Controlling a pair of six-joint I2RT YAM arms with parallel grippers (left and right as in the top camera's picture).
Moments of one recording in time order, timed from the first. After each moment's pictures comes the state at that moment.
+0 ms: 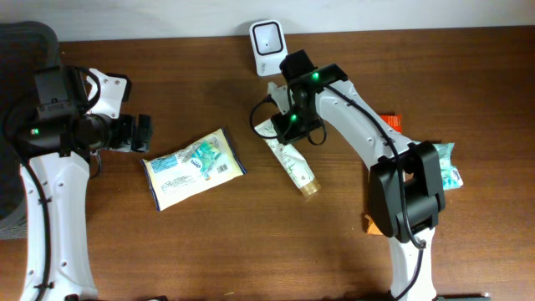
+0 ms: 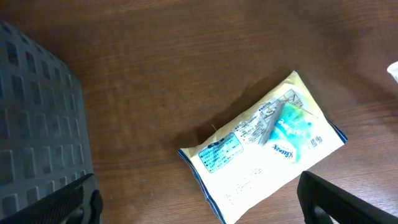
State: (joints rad) left arm 0.20 1.49 1.48 -1.01 0.15 0.34; right arm 0.42 2.18 1.87 -1.10 -0.32 -0.07
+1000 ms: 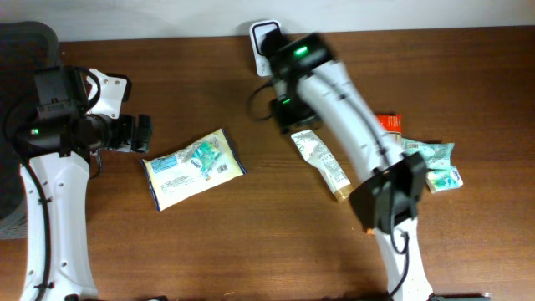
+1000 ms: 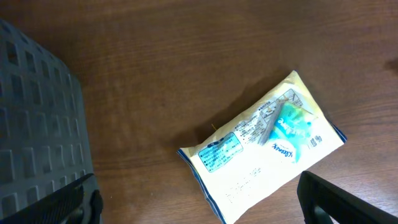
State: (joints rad) left arm 0.20 1.49 1.48 -1.01 0.15 0.34; right arm 0.45 2.31 2.42 -1.64 0.00 0.09
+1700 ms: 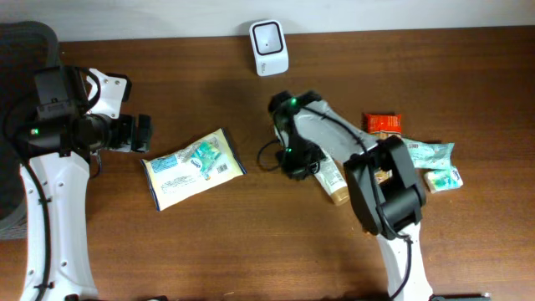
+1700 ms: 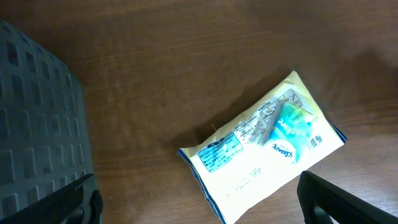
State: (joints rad) left arm 0.20 1.49 1.48 -1.01 0.15 0.34; right arm 0.50 2.27 1.71 -1.21 -0.09 0.11
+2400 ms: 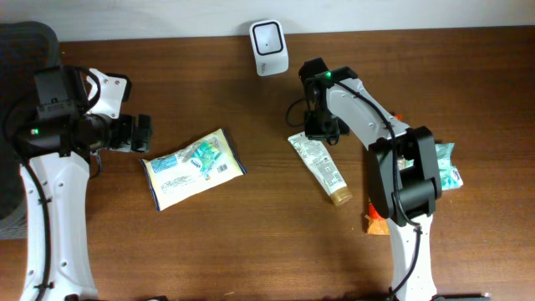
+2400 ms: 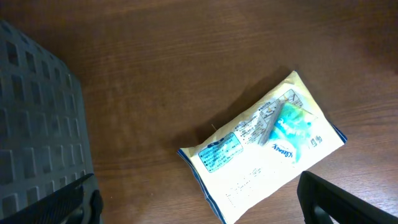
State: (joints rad) left arm 0.20 1.49 1.48 -1.01 0.15 0.34; right arm 0.32 2.30 1.85 -1.11 0.09 0.36
